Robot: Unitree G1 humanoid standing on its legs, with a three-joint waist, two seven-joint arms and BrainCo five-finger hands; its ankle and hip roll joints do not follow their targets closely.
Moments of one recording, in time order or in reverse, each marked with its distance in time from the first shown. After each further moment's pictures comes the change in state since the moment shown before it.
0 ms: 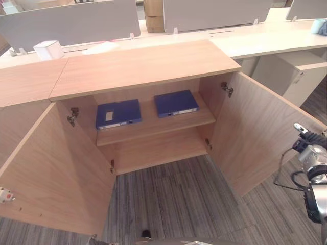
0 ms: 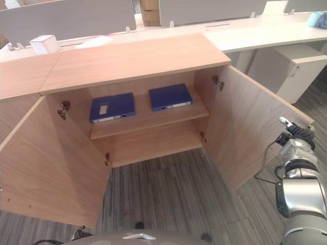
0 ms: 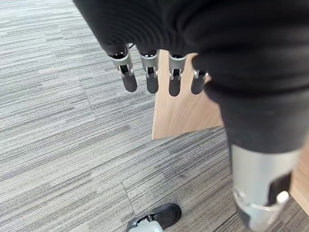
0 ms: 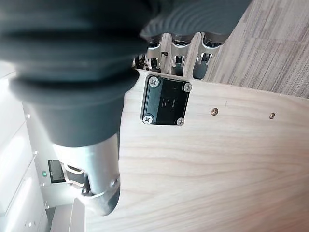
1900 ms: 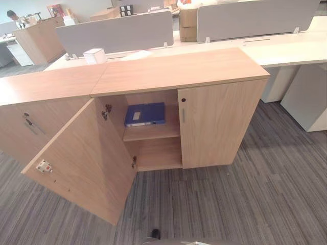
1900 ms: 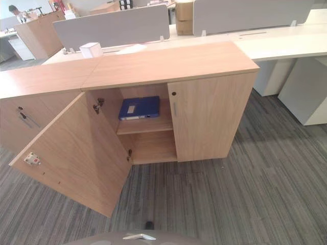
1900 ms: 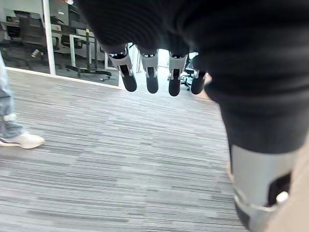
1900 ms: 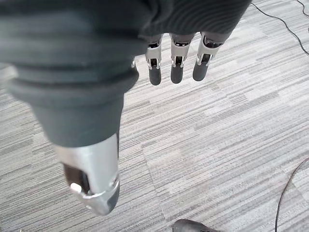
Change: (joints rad) left arm 0.070 0.341 0.464 -0.024 0.040 0.033 0.069; right arm 0.675 0.240 -0.213 0.259 -0.542 0.143 0.052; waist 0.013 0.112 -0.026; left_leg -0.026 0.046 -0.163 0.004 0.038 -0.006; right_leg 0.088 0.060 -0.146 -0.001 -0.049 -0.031
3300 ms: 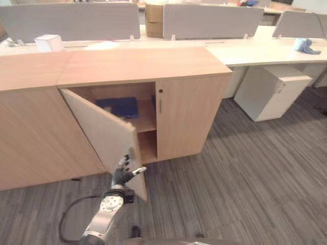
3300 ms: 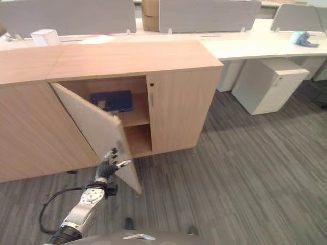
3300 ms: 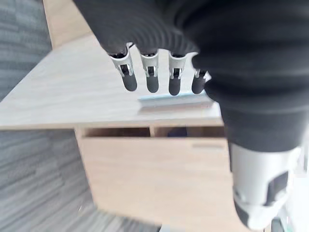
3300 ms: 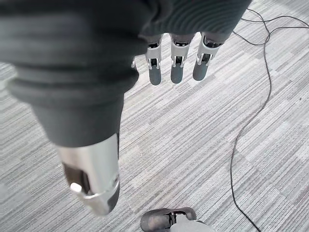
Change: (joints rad) left arm -0.062 -0.318 -0.513 -0.921 -0.318 -0.075 -0.210; right arm 0.007 0.153 0.017 -0.030 0.067 -0.016 -0.005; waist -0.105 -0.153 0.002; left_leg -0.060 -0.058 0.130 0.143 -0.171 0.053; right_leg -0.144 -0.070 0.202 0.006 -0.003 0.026
